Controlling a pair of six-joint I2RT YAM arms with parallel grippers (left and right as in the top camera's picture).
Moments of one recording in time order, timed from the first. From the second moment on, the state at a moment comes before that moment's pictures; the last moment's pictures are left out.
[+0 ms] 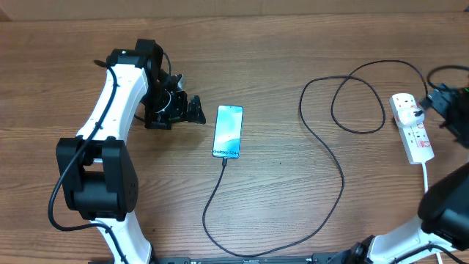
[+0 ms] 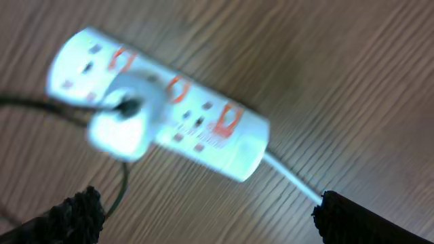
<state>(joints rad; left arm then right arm) -0.08 1.99 1.64 -1.28 0.37 -0.05 -0.54 1.84 1.66 -1.22 0.13 0.40</state>
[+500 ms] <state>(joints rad) -0.08 1.99 1.64 -1.28 0.37 -0.05 -0.67 1.84 1.32 -0.73 0.13 0.38</state>
